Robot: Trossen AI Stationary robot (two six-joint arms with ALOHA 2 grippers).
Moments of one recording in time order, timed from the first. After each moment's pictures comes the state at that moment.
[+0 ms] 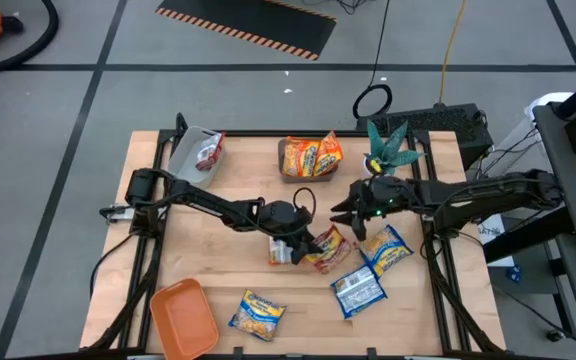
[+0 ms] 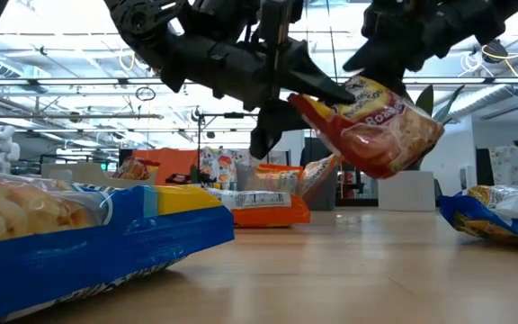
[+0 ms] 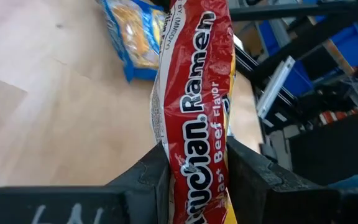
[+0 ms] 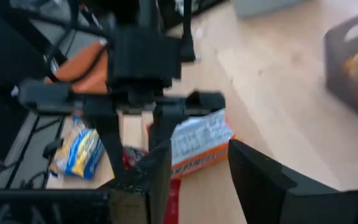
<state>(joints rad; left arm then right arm) -0.06 1.93 1.09 0.43 0.26 -0.64 -0.03 1.03 0.58 -0.02 -0.08 0.45</state>
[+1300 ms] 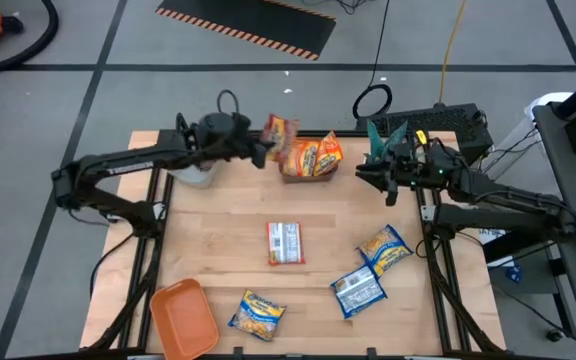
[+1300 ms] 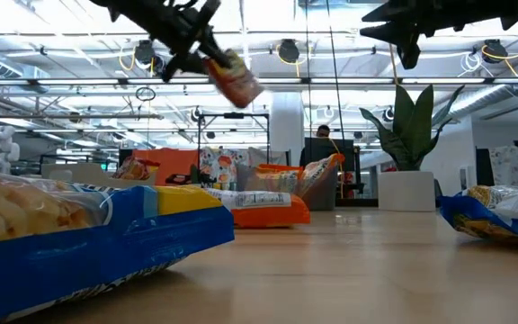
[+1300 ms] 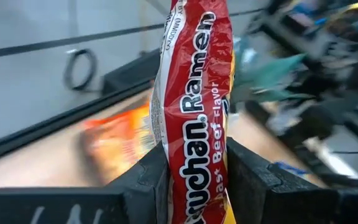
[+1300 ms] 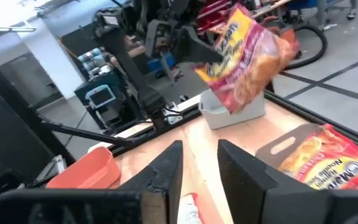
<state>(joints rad) 0.41 1.31 1.09 -0.20 -0.05 -0.49 -0.34 0.66 0.58 -0.02 -0.18 0.40</state>
